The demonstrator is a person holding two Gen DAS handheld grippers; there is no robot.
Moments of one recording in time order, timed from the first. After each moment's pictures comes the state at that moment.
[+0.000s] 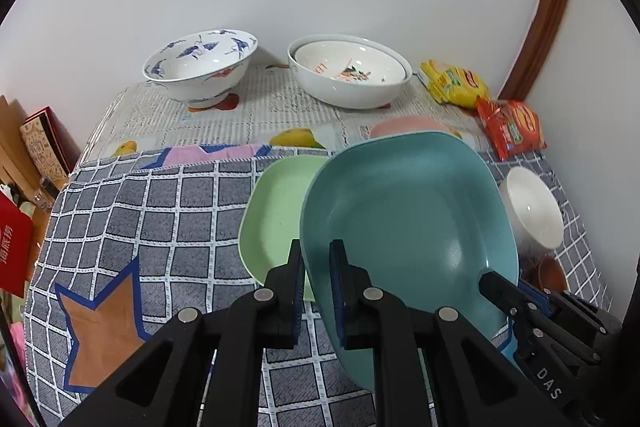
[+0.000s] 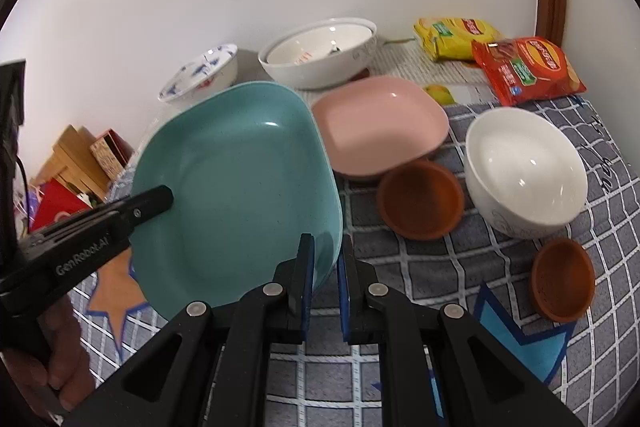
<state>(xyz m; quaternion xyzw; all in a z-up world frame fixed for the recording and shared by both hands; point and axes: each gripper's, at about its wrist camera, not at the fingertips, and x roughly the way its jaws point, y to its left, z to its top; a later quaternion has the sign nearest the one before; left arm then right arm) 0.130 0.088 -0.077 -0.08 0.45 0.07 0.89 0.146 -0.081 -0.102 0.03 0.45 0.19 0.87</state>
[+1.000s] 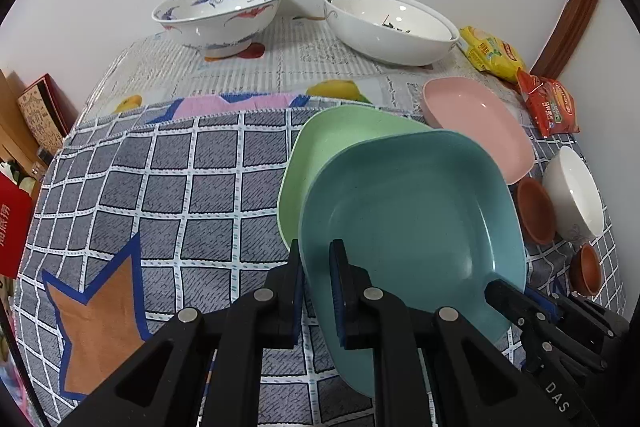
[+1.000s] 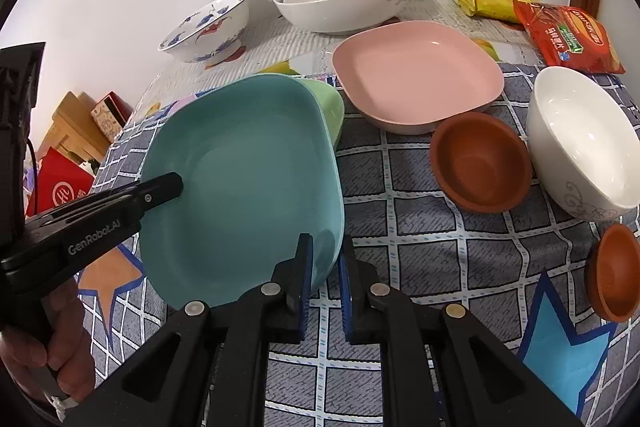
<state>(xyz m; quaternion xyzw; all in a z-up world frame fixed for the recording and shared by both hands) 0.143 0.125 -0.125 -0.10 0.50 0.09 0.86 0.161 -0.046 -0.143 0.00 0.50 0.22 0.83</state>
